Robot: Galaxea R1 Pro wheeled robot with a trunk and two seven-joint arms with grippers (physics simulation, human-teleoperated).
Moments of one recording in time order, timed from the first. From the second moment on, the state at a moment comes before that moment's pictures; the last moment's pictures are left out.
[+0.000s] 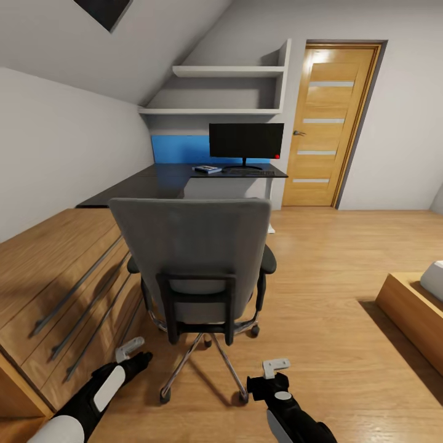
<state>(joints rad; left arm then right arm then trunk) -0.54 0.10 -0.08 -0.54 0.69 0.29 0.17 -0.41 0.05 0.49 -0.67 -0.33 0.20 -0.30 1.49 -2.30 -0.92</state>
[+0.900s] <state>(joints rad) -0.56 0.13 0.02 -0.54 0.69 0.29 0.24 -0.42 0.00 0.48 -0.69 -0.33 0.21 -0.30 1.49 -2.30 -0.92</state>
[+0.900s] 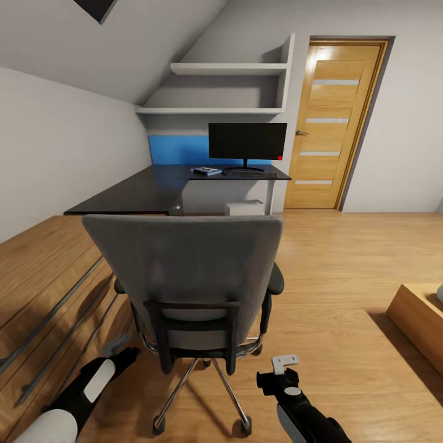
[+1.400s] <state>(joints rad) -0.56 0.13 0.11 -0.54 0.70 0.28 0.28 -0.42 0.00 0.48 -0.69 -0.33 0.21 -0.30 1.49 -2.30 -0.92</state>
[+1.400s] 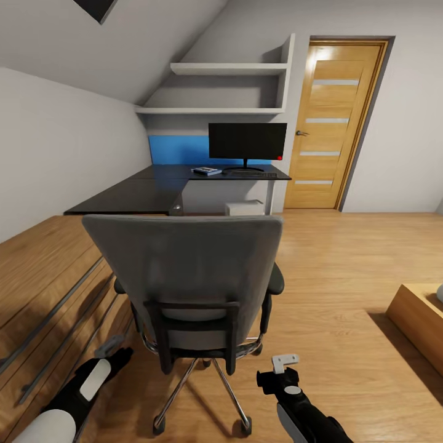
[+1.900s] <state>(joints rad) -0.57 0.12 0.26 -0.54 0.77 0.28 0.28 -0.42 -0.04 0.48 -0.69 -0.33 0.21 -0.30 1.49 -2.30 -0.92</state>
